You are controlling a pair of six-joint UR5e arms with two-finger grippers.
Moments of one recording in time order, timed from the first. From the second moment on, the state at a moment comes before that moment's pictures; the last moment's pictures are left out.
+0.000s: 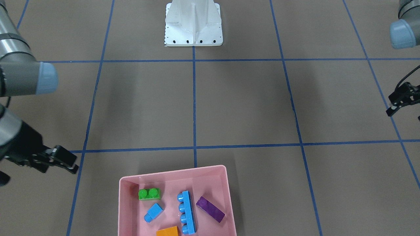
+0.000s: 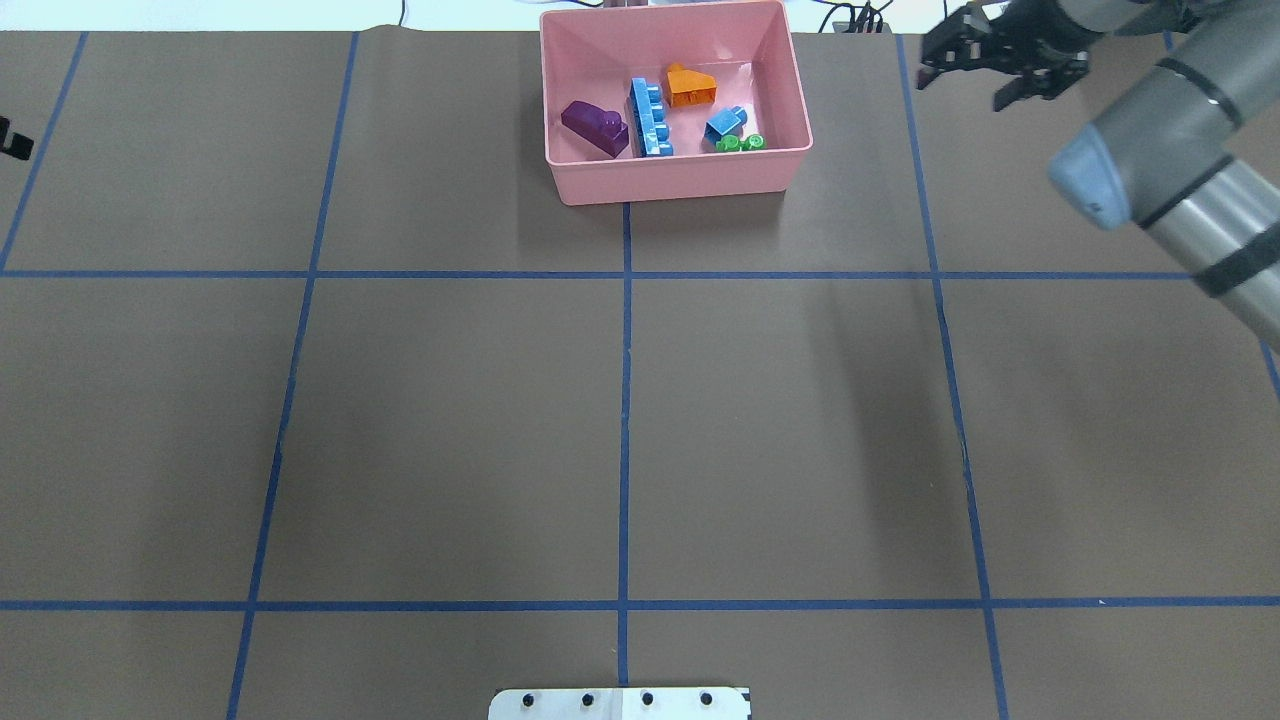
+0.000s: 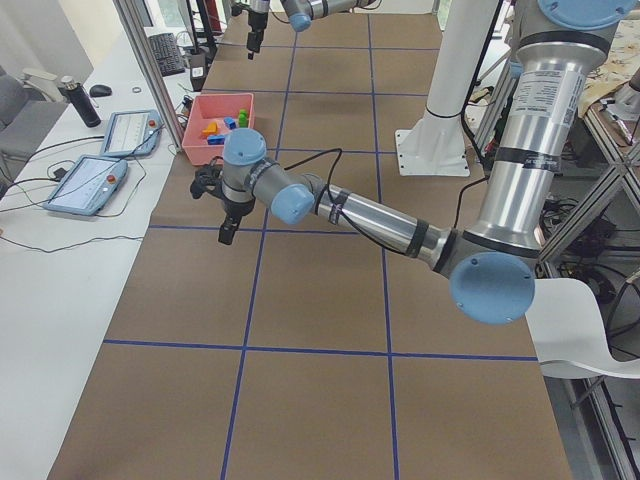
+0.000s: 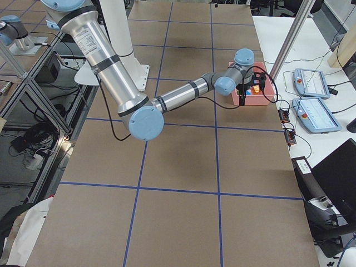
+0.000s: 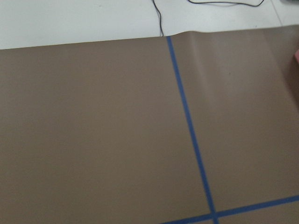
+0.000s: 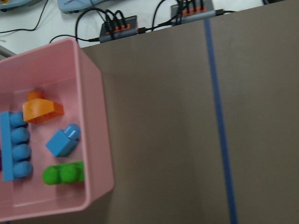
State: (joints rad) left arm -1.35 -1.70 -1.72 -1.88 -2.29 -0.28; right arm 1.18 -1.09 1.48 -1.18 2.28 0.92
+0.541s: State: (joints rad) left arm -1.47 -1.59 -1.73 -1.66 -2.30 0.03; right arm 1.43 -1.56 1.58 -1.21 2.39 0.35
